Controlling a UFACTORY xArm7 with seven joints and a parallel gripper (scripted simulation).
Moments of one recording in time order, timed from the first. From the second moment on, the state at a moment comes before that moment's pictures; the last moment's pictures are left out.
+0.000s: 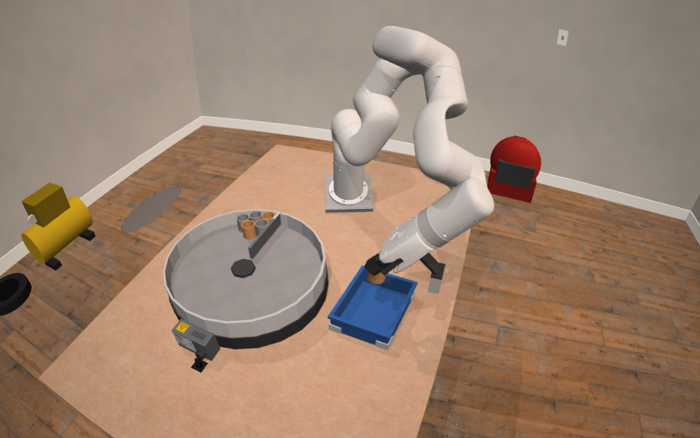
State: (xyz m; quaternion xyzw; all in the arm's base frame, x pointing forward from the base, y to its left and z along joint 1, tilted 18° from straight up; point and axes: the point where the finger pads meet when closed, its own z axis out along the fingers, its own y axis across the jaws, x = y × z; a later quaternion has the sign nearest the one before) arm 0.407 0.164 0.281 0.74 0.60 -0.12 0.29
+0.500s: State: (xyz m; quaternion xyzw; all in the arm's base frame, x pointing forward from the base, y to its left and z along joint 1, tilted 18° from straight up) arm 0.421 0.168 0.227 0.74 0.60 -0.12 0.29
